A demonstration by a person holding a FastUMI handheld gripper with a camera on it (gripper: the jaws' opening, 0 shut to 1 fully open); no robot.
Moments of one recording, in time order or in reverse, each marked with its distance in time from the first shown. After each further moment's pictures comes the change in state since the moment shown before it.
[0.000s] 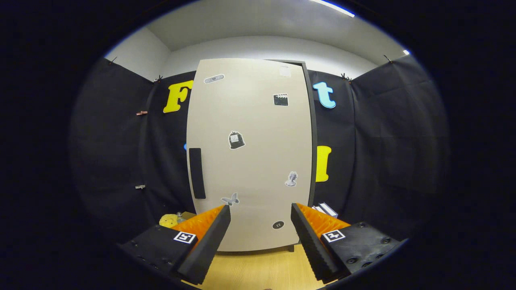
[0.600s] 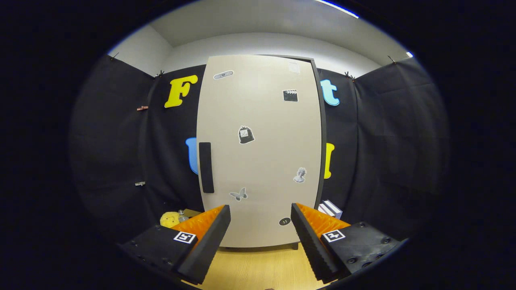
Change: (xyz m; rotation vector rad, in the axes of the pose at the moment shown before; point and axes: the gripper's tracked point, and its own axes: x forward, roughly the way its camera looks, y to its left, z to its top) arm 0.009 0.025 -0.009 -0.018 0.028 -0.002
